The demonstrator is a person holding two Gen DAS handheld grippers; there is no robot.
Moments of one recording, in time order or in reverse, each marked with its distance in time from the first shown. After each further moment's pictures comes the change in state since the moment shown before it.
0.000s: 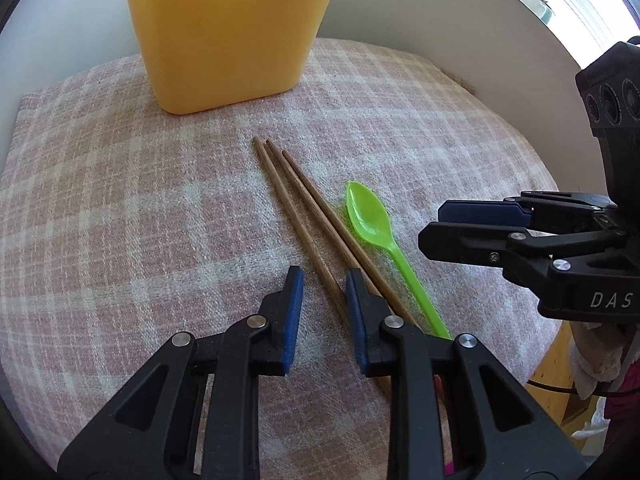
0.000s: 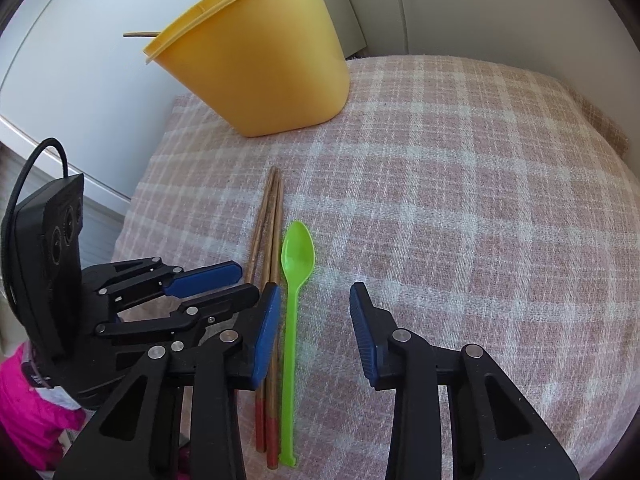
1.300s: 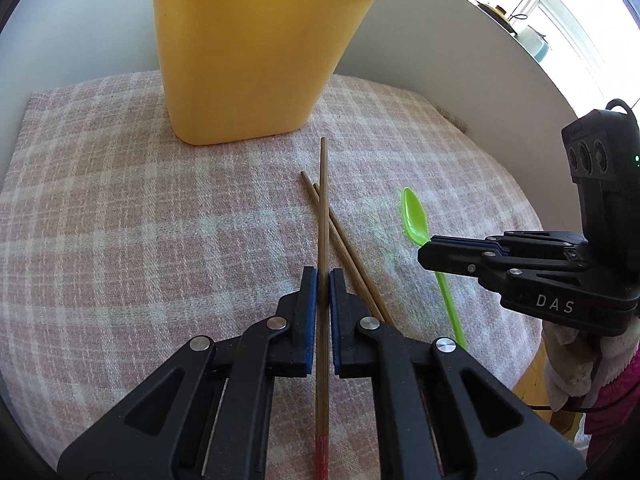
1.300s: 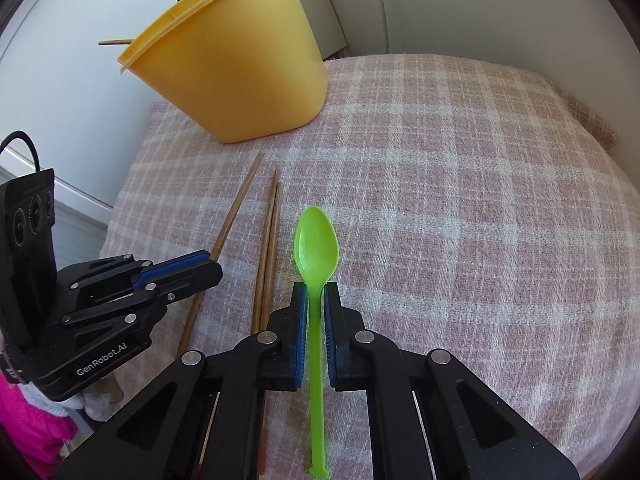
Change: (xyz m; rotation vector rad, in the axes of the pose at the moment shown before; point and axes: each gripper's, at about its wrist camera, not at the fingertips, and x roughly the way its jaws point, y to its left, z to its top) left arm -0.025 0.014 0.005 -0.064 -0.100 -0.068; right arm 0.004 -0.008 0.004 0.031 -0.019 -0.051
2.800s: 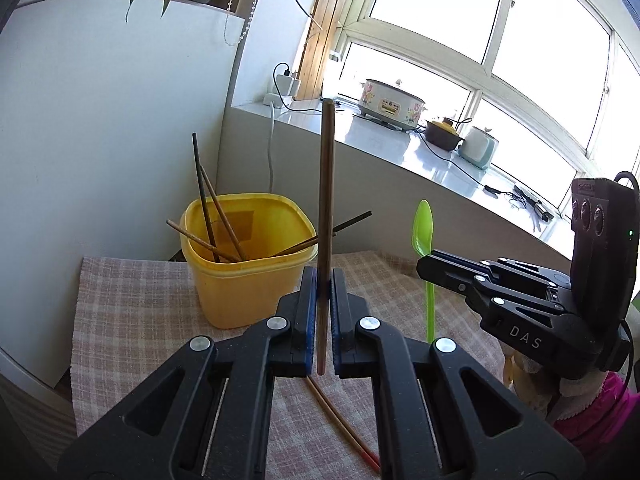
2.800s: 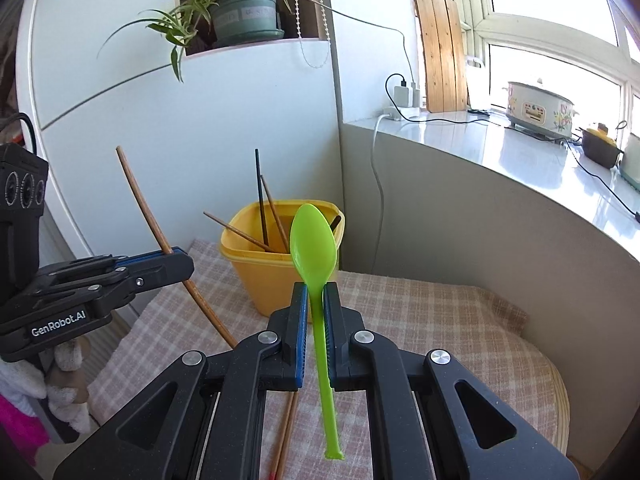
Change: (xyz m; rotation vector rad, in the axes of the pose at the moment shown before) left arm -0.157 -0.029 0.049 0.108 -0.457 -0.034; right arm -0.146 0.079 0.019 -0.213 -0.558 -0.146
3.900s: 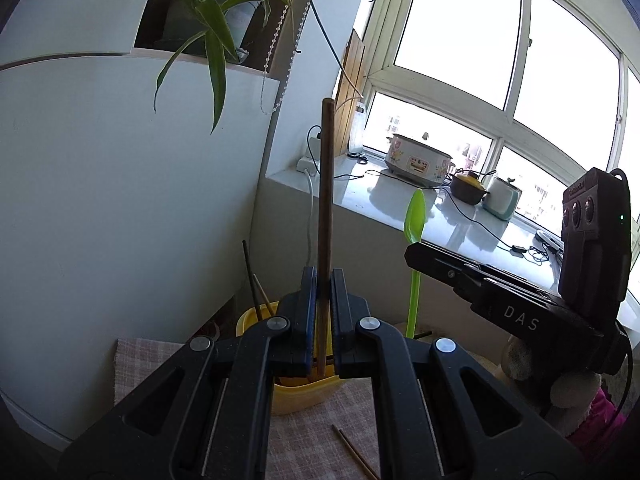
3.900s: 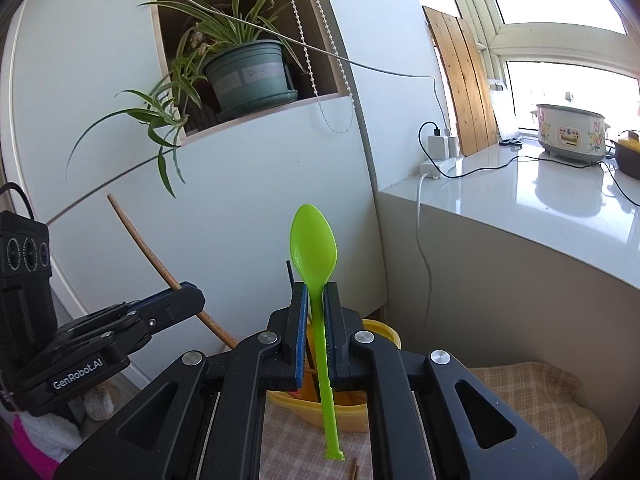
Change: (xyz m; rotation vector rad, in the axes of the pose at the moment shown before) left arm 0.003 0.050 0.081 -0.017 -0.145 0.063; right arm 0.052 0.014 0.094 0.099 -0.163 0.103
